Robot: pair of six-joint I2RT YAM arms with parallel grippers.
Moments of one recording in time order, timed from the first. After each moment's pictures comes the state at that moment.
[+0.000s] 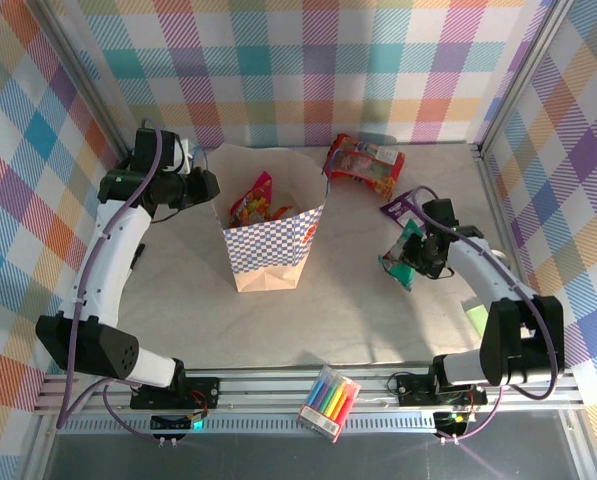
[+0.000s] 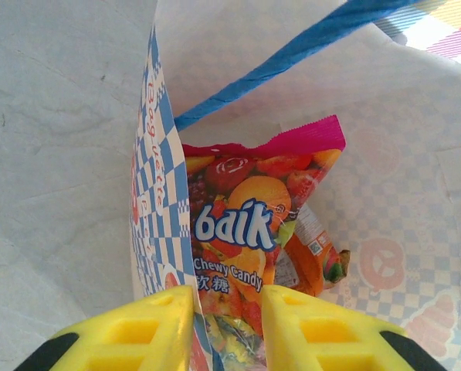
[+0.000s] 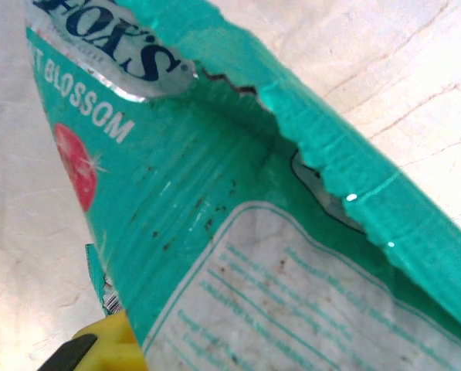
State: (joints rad) left arm -0.15 1.44 1.61 -1.01 0.22 -0.41; right arm 0.11 1.36 0.90 -0.73 -0.12 0.64
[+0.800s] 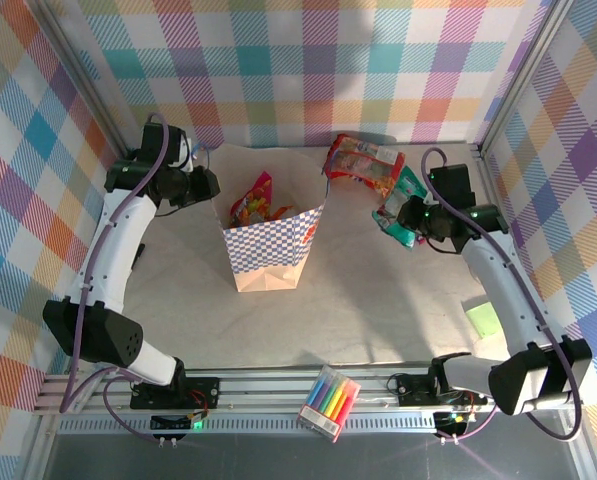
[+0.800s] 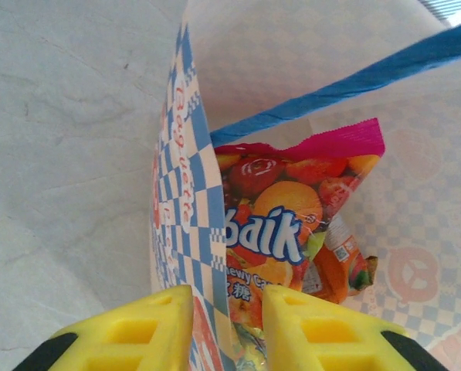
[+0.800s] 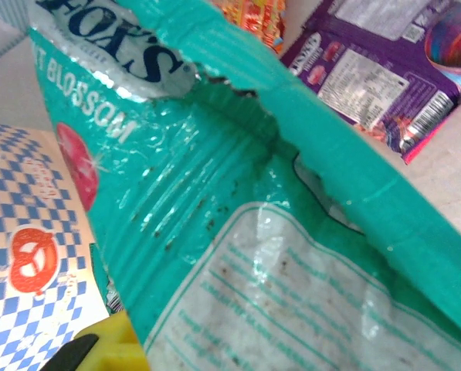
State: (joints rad) left arm -0.16 1.51 1.68 -1.07 0.17 -0.41; right arm 0.21 1.23 1.24 -0.87 -0.09 0.55
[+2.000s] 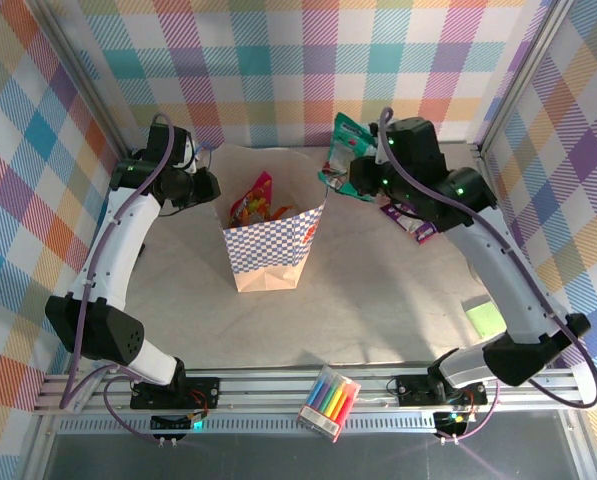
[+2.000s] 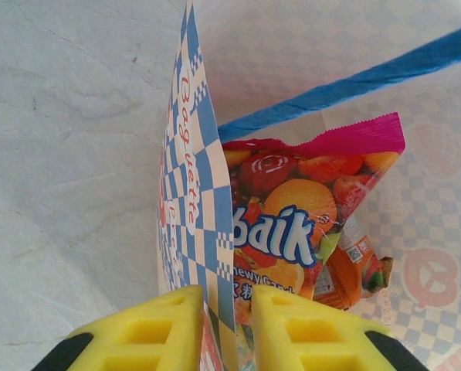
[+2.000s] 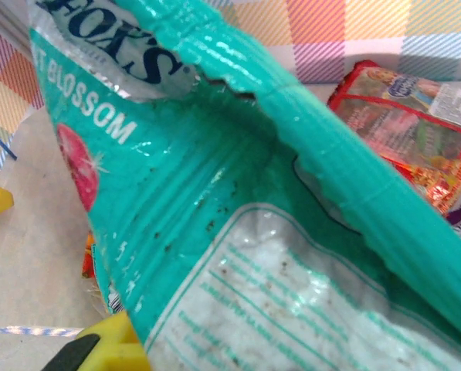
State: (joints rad) left arm -0.17 1.53 1.67 -1.07 0.14 -0.42; right arm 0.61 1.44 1.83 -0.97 0.08 0.39
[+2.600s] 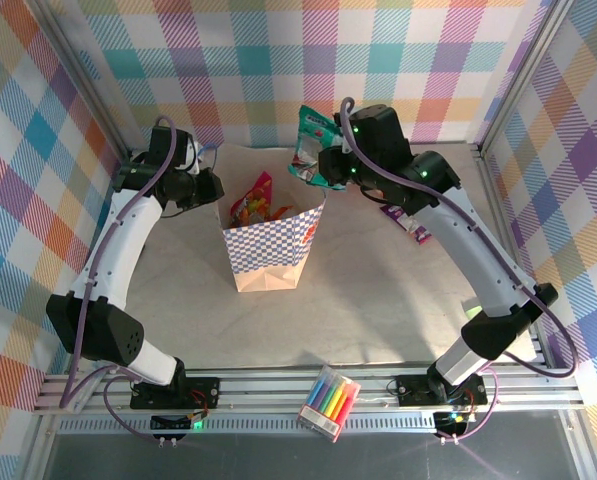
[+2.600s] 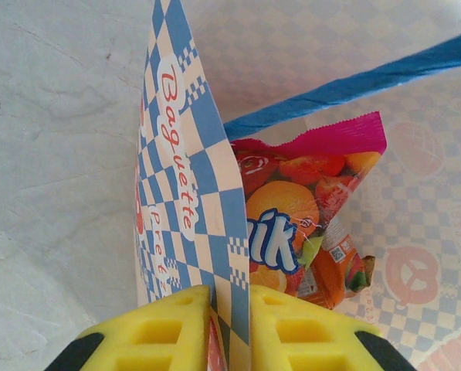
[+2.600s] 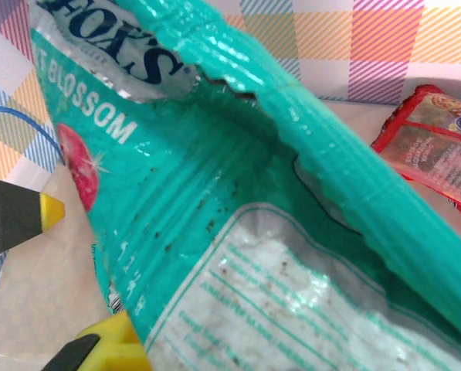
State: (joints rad) left arm -0.17 1.52 1.63 -1.01 0.19 -0.43; right arm 0.68 1.59 1.97 -0.94 0.07 0.36
